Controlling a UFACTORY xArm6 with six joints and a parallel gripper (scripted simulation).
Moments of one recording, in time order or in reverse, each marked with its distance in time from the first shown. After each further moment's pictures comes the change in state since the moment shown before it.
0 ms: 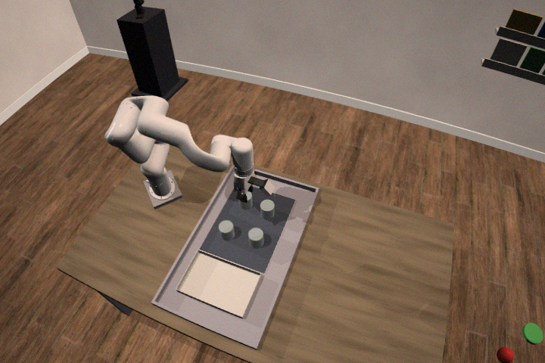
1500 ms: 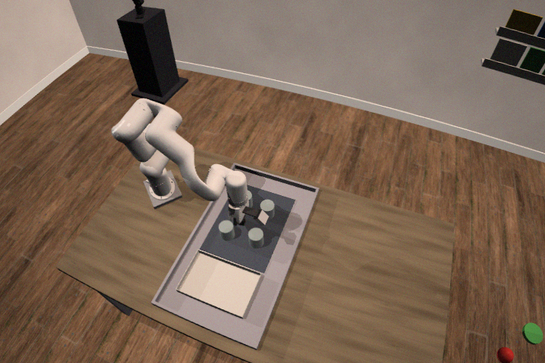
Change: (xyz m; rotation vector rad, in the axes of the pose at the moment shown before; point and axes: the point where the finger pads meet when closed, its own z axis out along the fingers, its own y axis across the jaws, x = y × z) arm 0.006 0.079 0.090 -0.001 0.003 0.002
